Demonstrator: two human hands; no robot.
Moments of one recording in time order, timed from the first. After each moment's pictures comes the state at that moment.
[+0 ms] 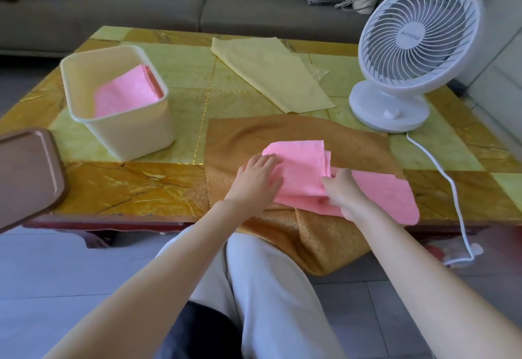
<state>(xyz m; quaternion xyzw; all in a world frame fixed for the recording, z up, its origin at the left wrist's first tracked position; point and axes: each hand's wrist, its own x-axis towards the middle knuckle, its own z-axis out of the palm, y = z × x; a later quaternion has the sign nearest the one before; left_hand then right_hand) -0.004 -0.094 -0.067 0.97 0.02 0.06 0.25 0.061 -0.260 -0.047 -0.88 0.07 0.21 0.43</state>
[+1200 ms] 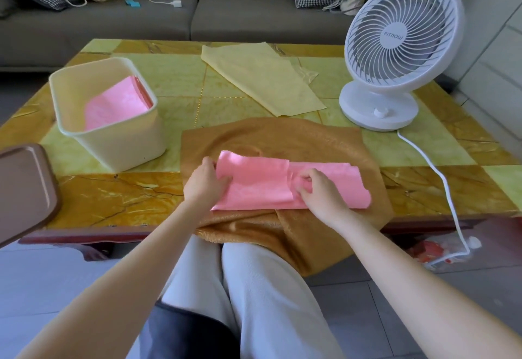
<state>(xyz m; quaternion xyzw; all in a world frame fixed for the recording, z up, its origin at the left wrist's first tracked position) -0.006 -0.037 -0.069 0.91 0.30 0.02 0.28 0.055 -0.264 -0.074 -0.92 -0.16 0.12 0.34</state>
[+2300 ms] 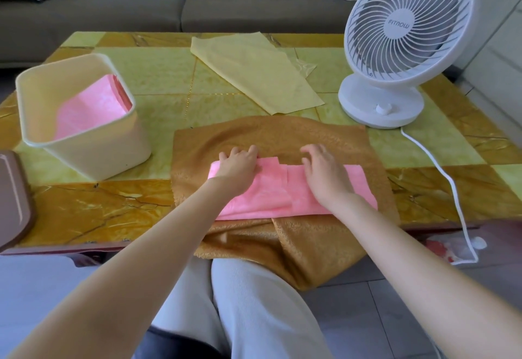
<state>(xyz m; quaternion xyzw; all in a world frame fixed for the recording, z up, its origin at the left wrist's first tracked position) 0.066 -0.074 -0.065 0.99 0.06 -0.04 0.10 0.101 -0.255 -0.057 -0.95 -0.22 -0.02 0.23</state>
